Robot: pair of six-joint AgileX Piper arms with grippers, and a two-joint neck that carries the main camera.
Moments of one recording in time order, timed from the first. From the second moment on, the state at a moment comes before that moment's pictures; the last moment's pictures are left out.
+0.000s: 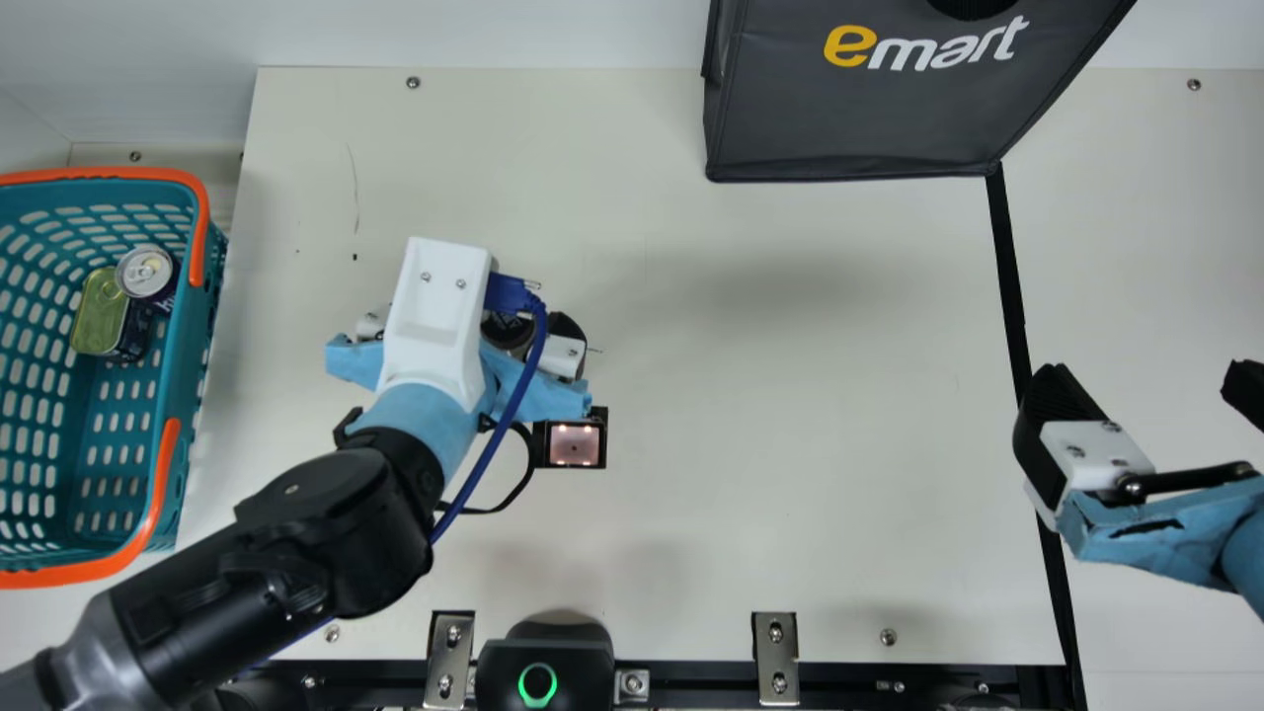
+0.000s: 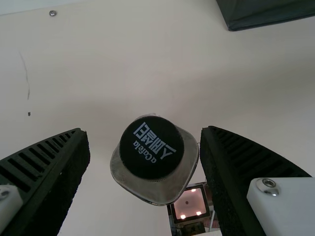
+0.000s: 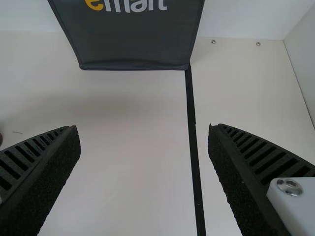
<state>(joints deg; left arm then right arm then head) -55.9 79.1 -55.6 42.5 46.1 -67.2 0.6 42.8 -69.8 -0.8 69.7 -2.3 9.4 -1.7</state>
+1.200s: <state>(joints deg) -56.6 77.2 -53.3 40.5 40.4 -62.6 0.6 42.8 -69.8 -0.8 69.8 -2.3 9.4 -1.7</state>
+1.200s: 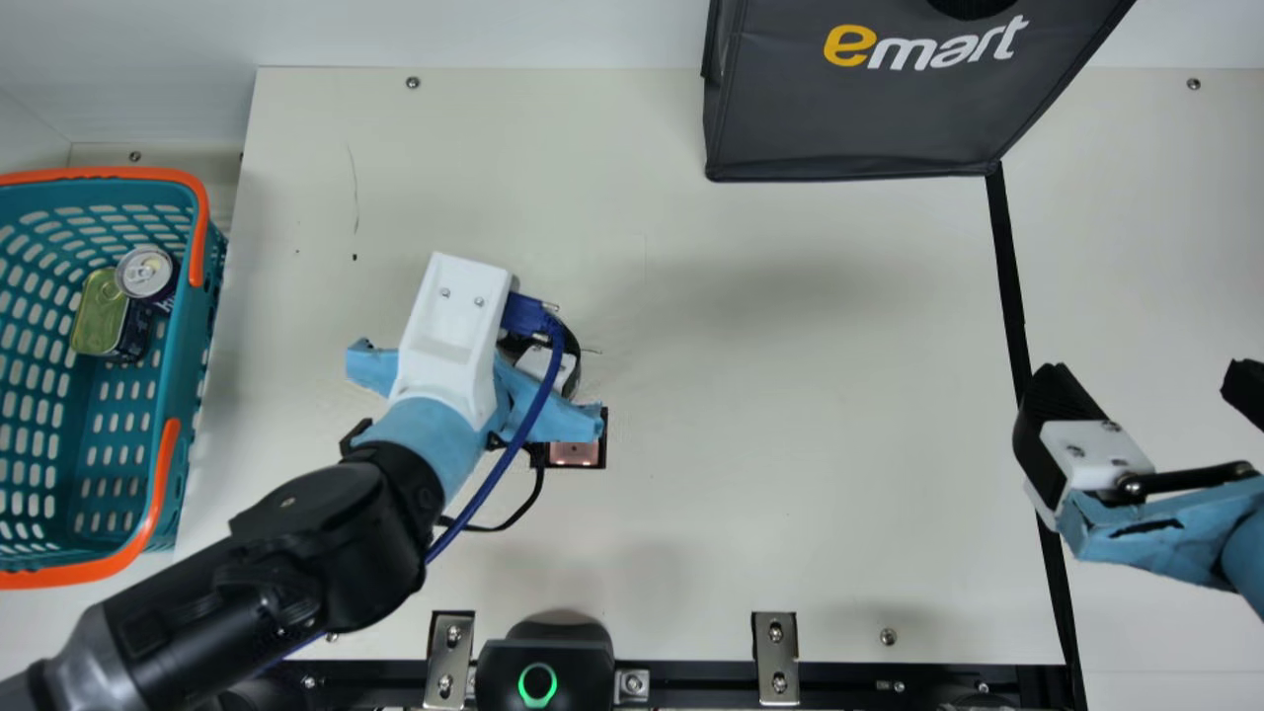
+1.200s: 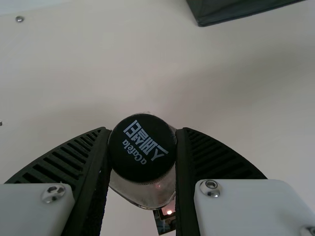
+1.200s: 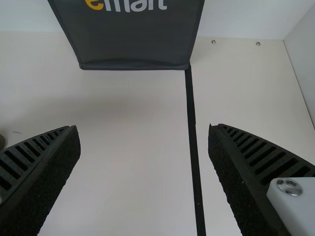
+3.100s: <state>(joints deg) -53.5 58.2 -43.8 -6.3 35.8 0.8 0.6 42.8 -69.8 -0.8 69.8 -2.3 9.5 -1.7</state>
